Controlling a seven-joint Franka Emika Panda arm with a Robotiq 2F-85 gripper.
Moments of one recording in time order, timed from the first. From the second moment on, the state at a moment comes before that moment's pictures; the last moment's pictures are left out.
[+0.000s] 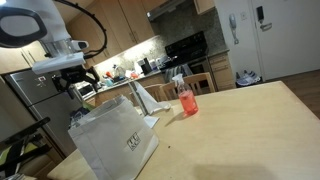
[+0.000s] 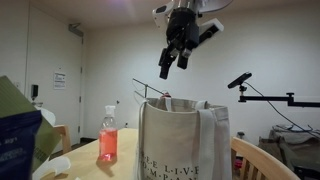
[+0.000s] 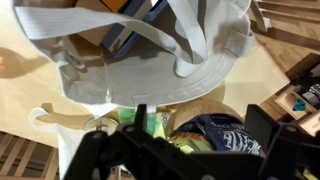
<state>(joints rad) 0.19 -0.08 0.09 -2.18 0.40 2.19 -0.94</state>
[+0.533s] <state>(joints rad) 0.18 0.07 0.10 -2.13 0.53 2.21 -1.02</state>
